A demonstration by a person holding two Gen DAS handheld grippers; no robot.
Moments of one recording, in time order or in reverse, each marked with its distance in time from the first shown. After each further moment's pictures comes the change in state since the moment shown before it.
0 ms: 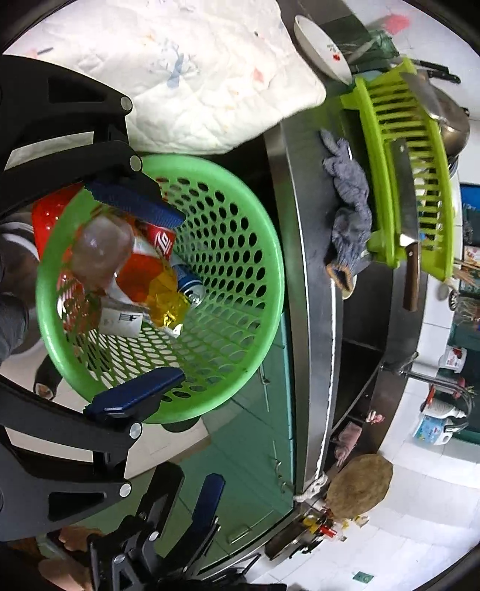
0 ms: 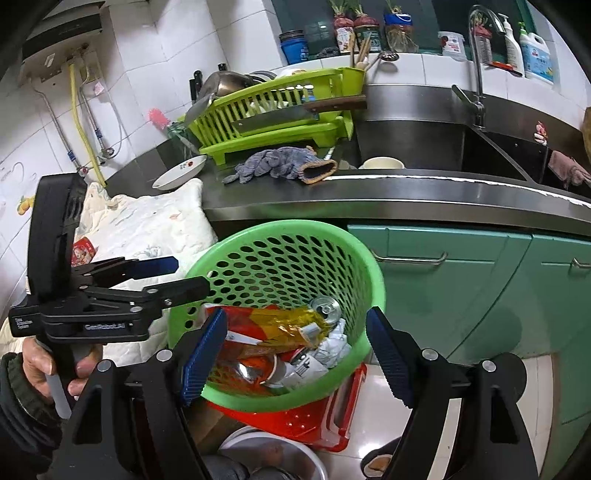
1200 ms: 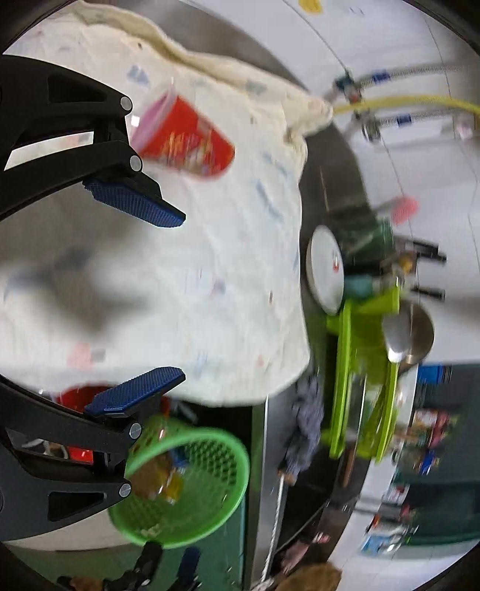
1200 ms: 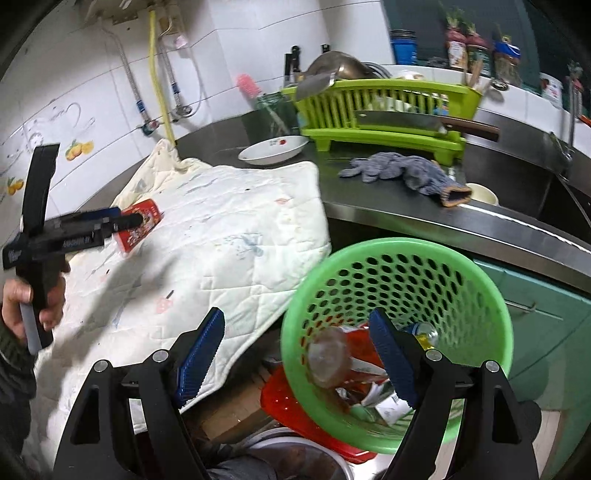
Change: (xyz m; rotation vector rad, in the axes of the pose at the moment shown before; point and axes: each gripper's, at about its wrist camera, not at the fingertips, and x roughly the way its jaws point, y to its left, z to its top) left arm -0.160 0.188 -0.041 -0.186 -0.114 0.494; right arm 0.040 0.138 0.013 -0.215 0.049 0.174
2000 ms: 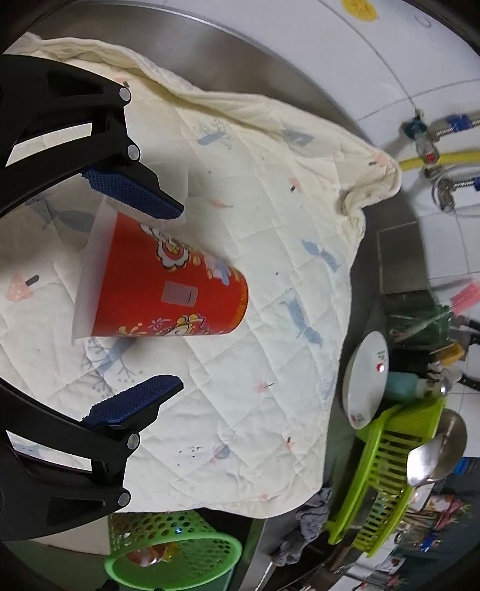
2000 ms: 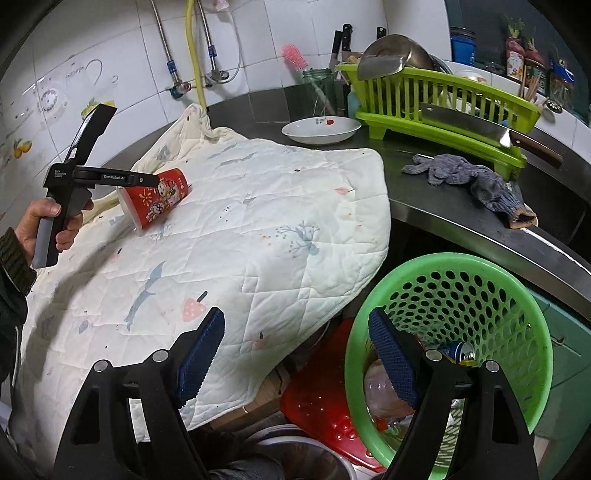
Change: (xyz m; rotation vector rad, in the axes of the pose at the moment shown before) left arm 0.072 0.139 0.026 -0.069 0.226 0.070; right arm 0.054 0.058 0.021 -0.108 0.088 0.047
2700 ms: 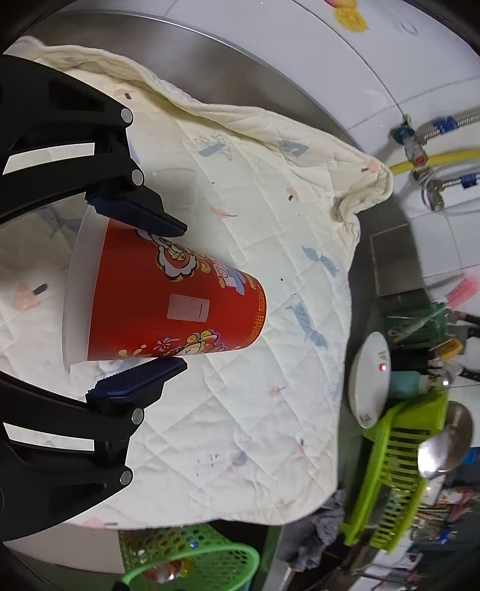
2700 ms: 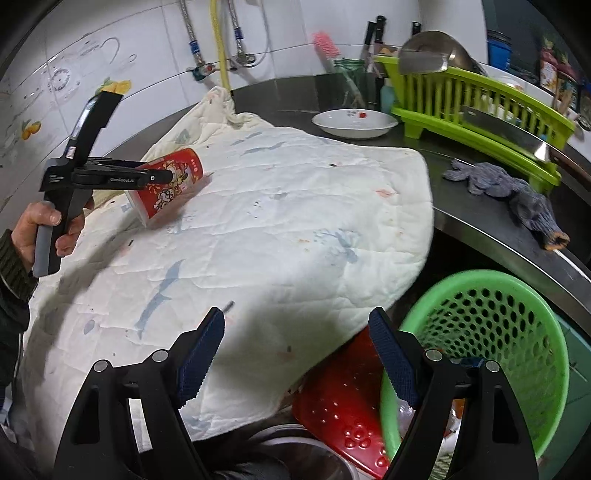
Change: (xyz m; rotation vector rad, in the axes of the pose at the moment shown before) left arm -0.015 -0.004 -0.020 0.032 -0.062 0.057; right arm 0.030 0.029 0.017 -0.069 0.044 0.060
